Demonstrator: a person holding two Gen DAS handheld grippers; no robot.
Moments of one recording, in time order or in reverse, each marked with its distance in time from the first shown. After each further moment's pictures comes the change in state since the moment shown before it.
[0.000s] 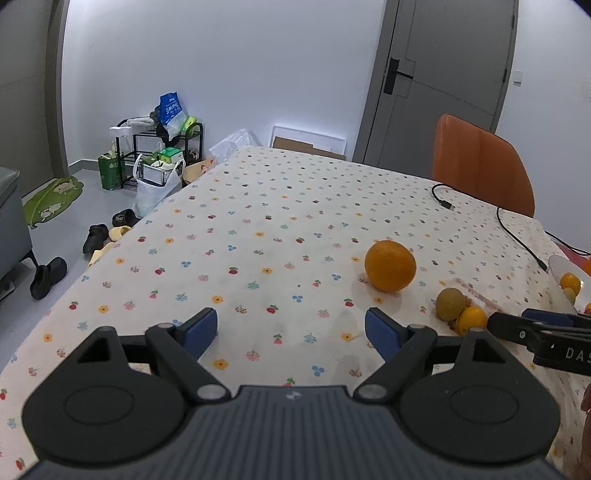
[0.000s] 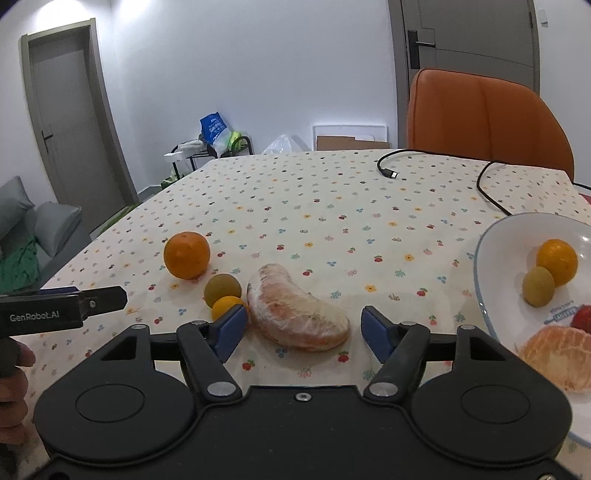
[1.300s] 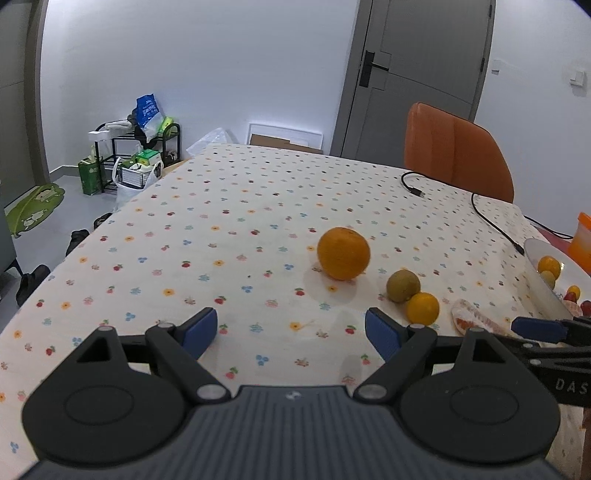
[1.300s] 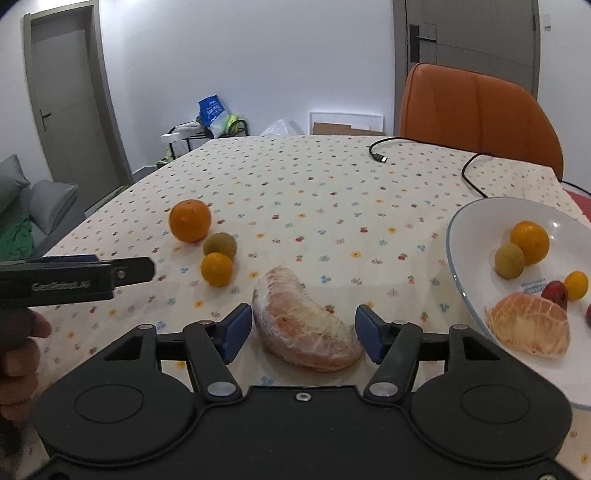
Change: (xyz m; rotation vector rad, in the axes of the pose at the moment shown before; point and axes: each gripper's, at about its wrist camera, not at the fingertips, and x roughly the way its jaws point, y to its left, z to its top) left arm -0.001 -0.029 -0.007 0.049 0.008 -0.055; right arm -0.028 0.001 -0.016 -0.034 0.048 -0.021
